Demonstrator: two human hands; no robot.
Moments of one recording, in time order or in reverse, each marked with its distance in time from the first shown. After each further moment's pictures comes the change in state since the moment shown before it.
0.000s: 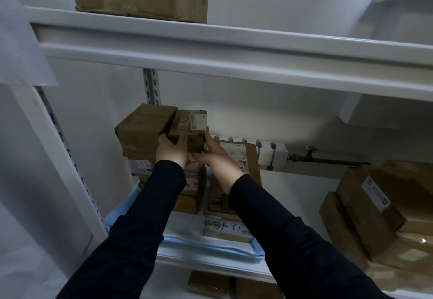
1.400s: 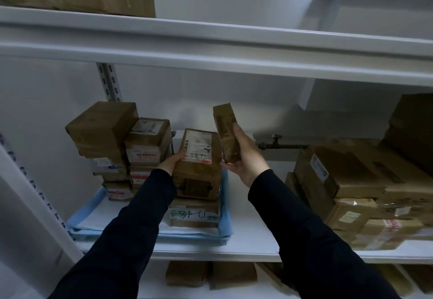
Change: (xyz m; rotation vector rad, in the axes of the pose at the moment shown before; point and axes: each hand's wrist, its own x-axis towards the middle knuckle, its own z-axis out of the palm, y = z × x) left_hand -0.037 -0.022 0.071 -0.377 -0.424 -0.467; right_hand -0.065 0.031 -0.116 0.533 0.382 0.124
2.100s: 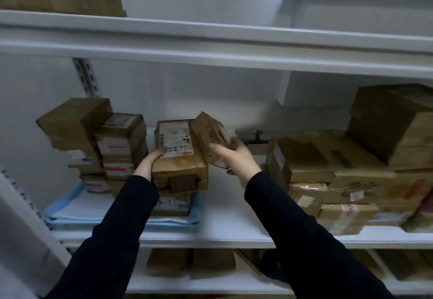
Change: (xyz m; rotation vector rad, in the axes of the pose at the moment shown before) left_hand -0.049 -0.046 0.037 -0.219 -0.011 0.120; right_hand -0.057 -0.018 -0.073 -0.482 0.038 -0.103
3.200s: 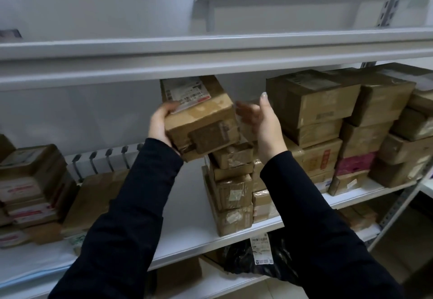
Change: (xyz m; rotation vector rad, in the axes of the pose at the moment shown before) left_hand -0.067 -0.015 0.224 -0.085 -0.487 0.010; right_hand -0.044 -0.028 -0.185 0.237 0.384 -0.248
